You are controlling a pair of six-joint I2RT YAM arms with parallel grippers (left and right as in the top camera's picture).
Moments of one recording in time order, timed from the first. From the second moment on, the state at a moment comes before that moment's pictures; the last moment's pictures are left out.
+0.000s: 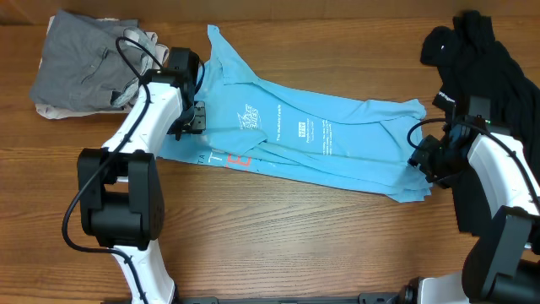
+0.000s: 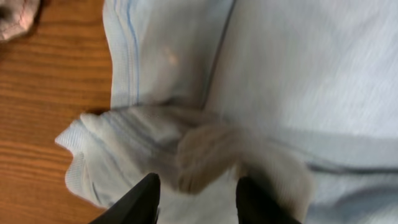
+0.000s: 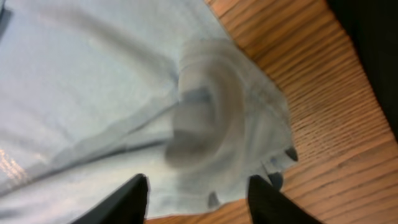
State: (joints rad) left arm -0.11 2.04 1.55 -0.95 -0.19 -0.18; right arm -0.25 1.65 1.10 -0.93 -0.13 0.40
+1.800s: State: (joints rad) left arm -0.14 2.62 2.20 -0.38 -0.03 -0.18; right arm -0.23 1.62 1.64 -1.27 -0.22 0.23
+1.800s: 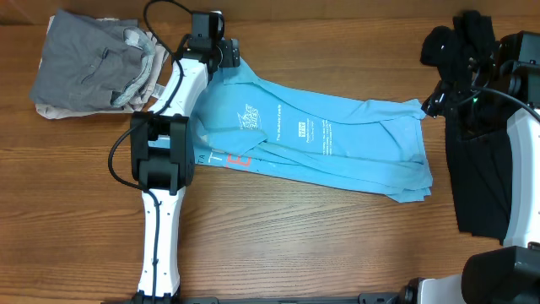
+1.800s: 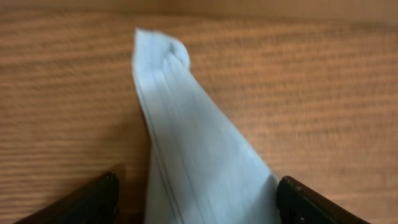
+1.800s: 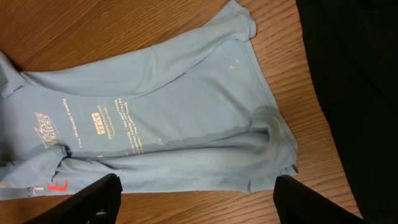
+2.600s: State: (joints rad) left arm -0.13 2.68 2.20 -0.22 -0.07 -0.26; right arm -0.23 1.62 1.64 -1.29 -0.22 0.23
